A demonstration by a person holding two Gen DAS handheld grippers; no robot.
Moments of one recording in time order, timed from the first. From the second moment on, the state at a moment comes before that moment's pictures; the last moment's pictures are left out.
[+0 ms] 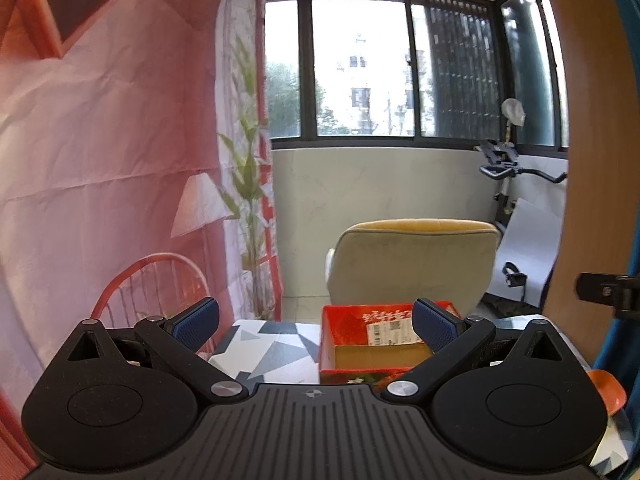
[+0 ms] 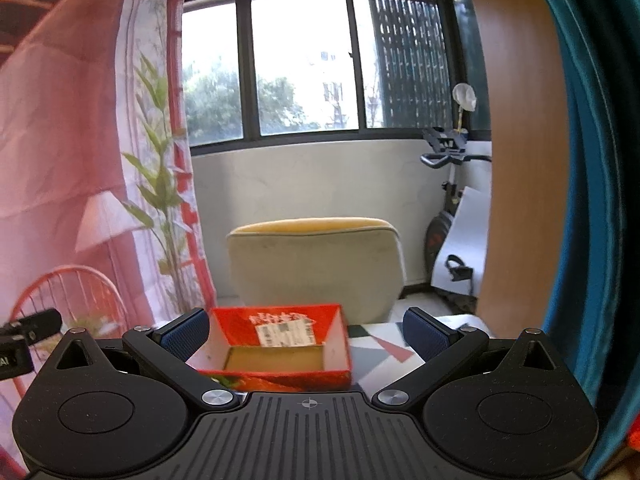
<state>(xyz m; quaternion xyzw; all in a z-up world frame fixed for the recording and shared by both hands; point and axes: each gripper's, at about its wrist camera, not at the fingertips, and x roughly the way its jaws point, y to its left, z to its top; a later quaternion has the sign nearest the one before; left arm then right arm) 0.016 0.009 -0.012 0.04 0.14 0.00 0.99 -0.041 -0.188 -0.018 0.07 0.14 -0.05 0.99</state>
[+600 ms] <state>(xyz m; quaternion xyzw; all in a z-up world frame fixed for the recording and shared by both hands) 0.071 0.049 -0.086 0.03 0.21 0.06 0.98 0.000 -0.210 -0.121 0.10 0.10 -0.05 0.99</state>
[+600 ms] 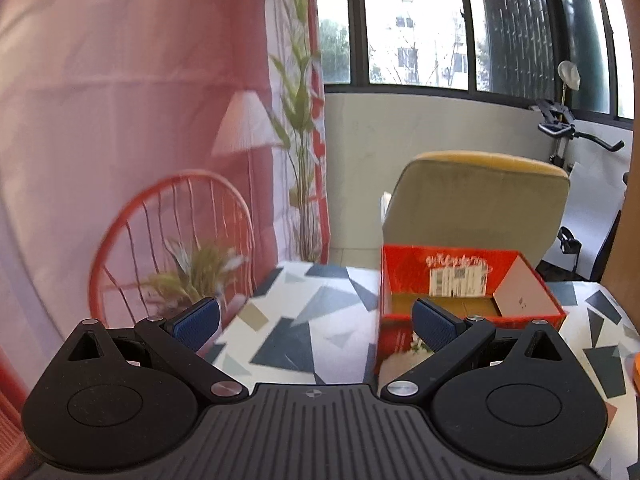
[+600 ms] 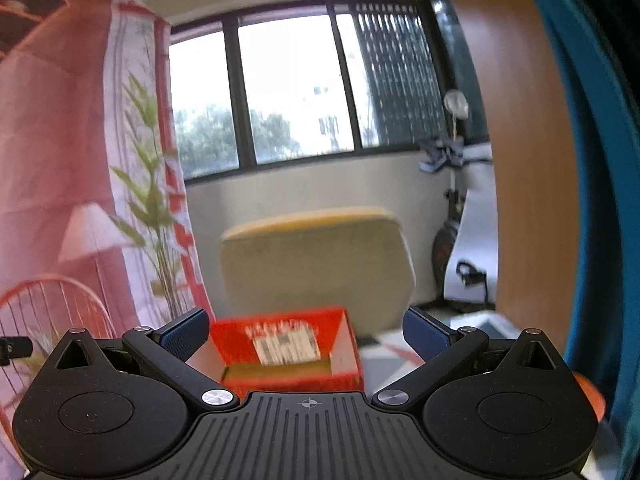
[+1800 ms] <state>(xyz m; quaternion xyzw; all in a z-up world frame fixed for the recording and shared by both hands) 0.162 0.029 -0.151 0.02 0.29 -0.04 0.96 0.120 -0.256 -0.183 0.05 0.22 0.03 0.97</state>
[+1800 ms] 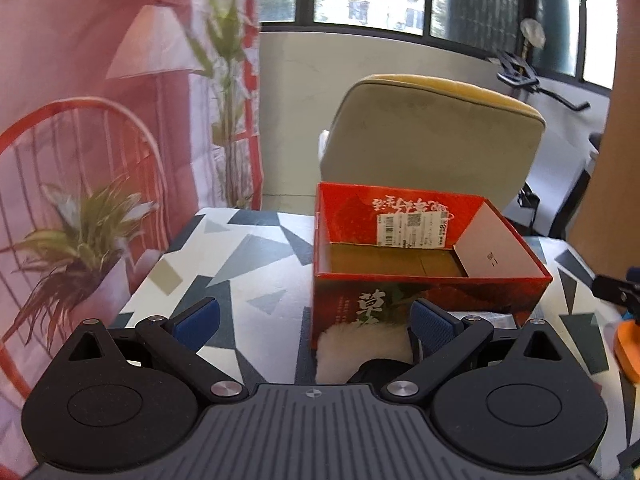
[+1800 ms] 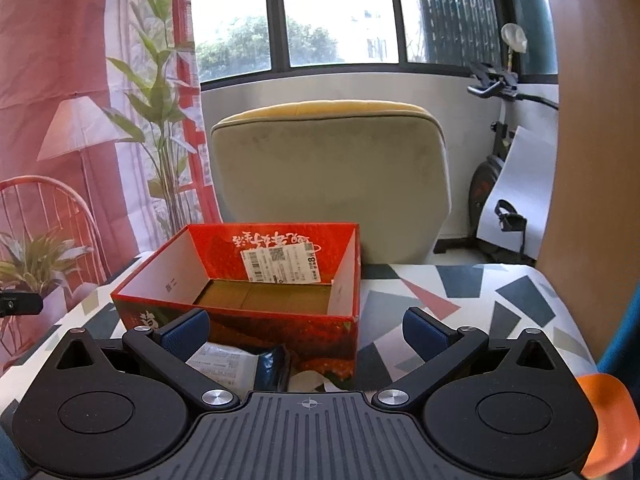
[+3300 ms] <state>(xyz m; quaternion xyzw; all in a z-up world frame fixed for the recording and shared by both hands) 0.261 -0.041 -0.242 0.03 0.50 -0.23 0.84 0.211 -0.236 -0.259 0.05 0.41 0.18 0.89</state>
